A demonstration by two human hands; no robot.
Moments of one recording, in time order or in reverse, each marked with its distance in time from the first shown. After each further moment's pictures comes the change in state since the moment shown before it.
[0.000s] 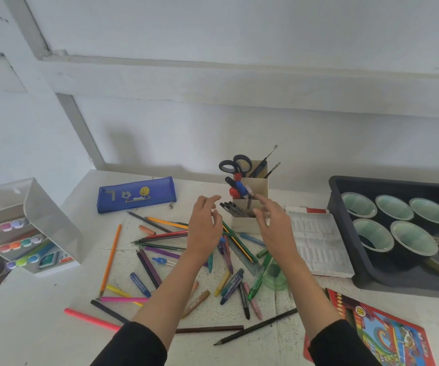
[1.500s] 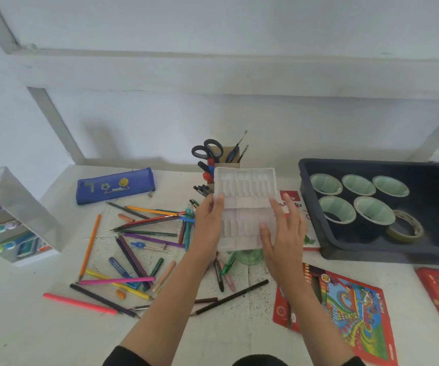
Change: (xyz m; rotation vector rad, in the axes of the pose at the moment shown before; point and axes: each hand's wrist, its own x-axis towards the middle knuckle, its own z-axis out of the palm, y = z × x) left_hand -0.045 0.107 0.009 -0.692 -0.105 -0.588; right_hand -0.092 0.020 -0.056 -0.229 0.256 -0.054
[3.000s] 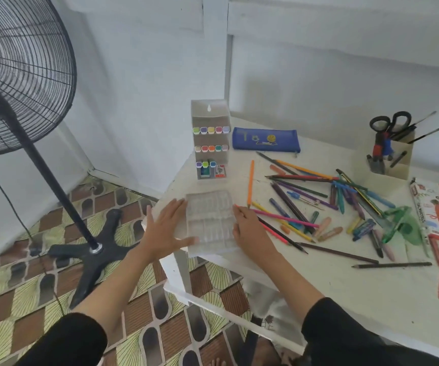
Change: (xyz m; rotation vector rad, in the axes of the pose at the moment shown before) left_hand -0.093 -0.087 -0.491 1.322 -0.047 0.176; right_hand -0.150 -0.281 0.201 0.009 -0.832 -0.330
